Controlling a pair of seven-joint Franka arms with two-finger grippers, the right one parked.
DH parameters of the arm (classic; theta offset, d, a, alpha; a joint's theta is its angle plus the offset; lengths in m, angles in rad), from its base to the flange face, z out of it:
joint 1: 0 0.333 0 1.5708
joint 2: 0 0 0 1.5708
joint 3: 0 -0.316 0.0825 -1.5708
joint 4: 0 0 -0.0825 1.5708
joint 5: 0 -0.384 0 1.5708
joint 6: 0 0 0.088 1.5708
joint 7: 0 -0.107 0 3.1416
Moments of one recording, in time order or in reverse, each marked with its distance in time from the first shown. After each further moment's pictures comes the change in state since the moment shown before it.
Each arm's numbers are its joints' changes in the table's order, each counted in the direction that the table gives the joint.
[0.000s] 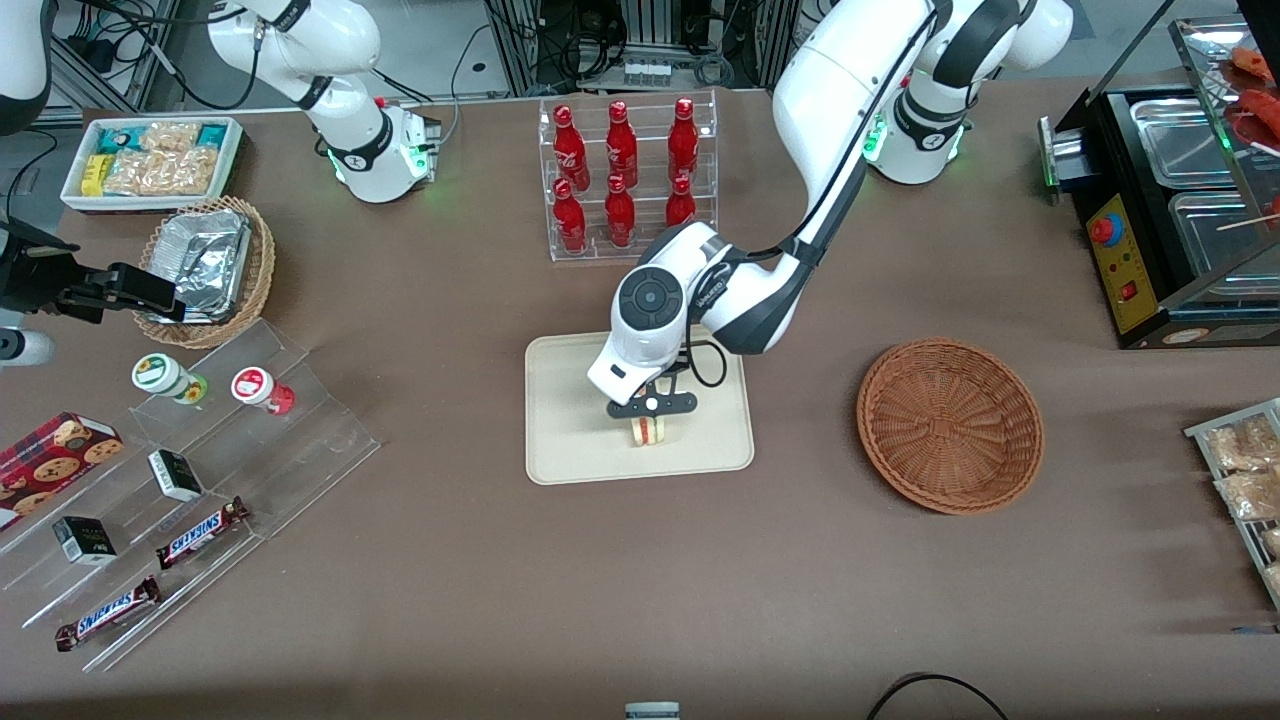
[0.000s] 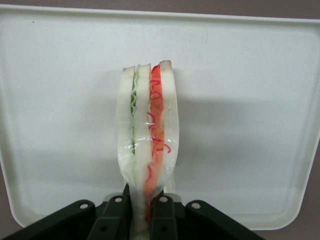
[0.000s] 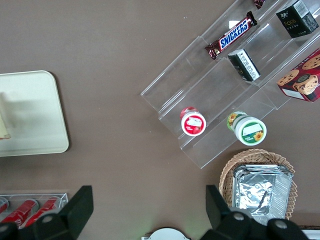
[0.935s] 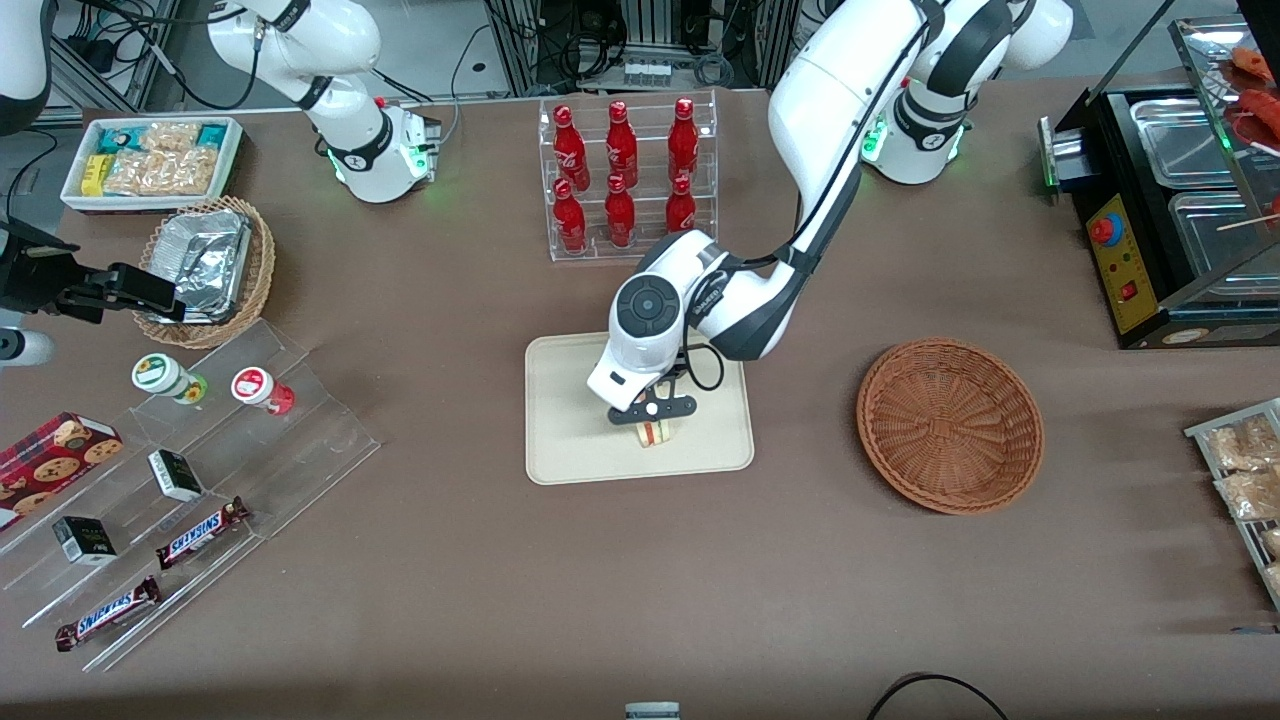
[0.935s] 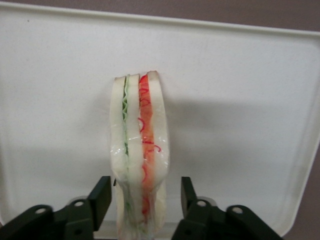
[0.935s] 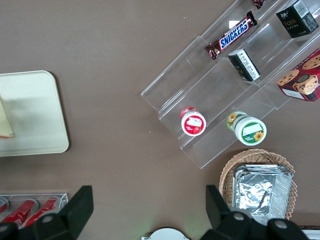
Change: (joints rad) arm -0.001 -0.028 -0.001 0.052 0.000 0.008 0.037
